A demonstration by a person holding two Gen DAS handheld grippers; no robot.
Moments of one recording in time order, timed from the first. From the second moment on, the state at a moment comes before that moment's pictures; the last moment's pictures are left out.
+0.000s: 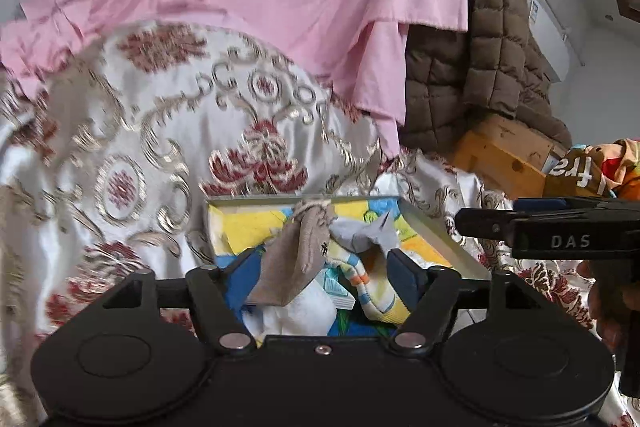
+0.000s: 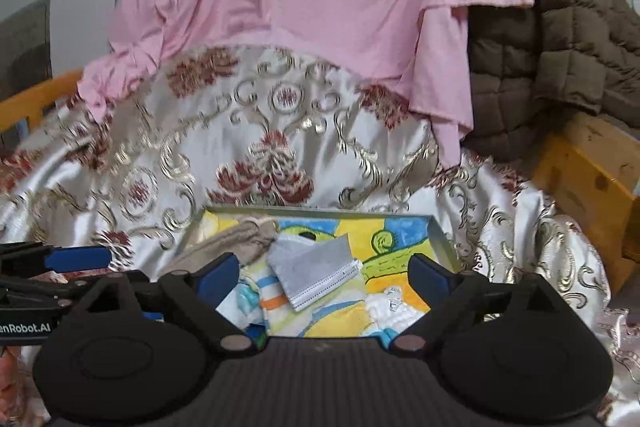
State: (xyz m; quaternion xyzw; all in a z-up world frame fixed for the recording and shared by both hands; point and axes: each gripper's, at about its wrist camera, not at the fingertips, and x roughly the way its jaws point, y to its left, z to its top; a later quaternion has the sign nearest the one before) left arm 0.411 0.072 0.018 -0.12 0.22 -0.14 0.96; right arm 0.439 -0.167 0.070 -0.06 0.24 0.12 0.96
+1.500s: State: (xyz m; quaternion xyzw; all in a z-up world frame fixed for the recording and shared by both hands) left arm 0.201 0.038 0.002 -0.07 0.21 -0.15 0.96; right arm 0.212 -0.232 0.032 0.02 0.20 0.10 0.97
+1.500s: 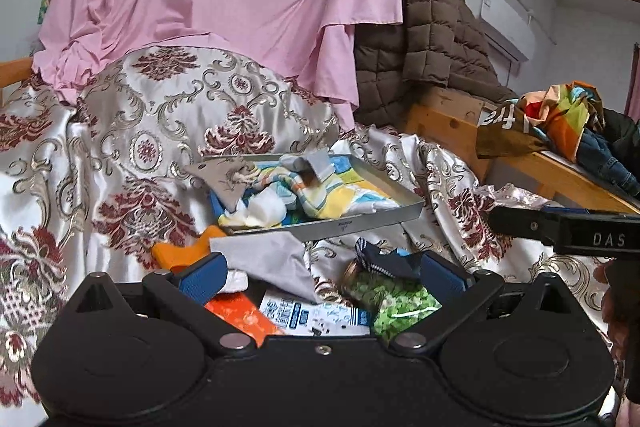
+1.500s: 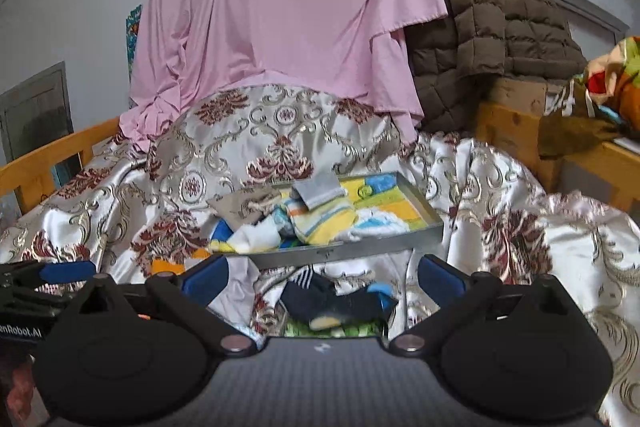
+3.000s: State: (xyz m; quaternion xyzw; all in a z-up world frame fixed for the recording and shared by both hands) left arm 0.177 0.032 -0.055 -0.04 0.31 -0.11 0.94; right arm 0.192 -0.234 -0.051 0.02 0.29 0.10 0.95
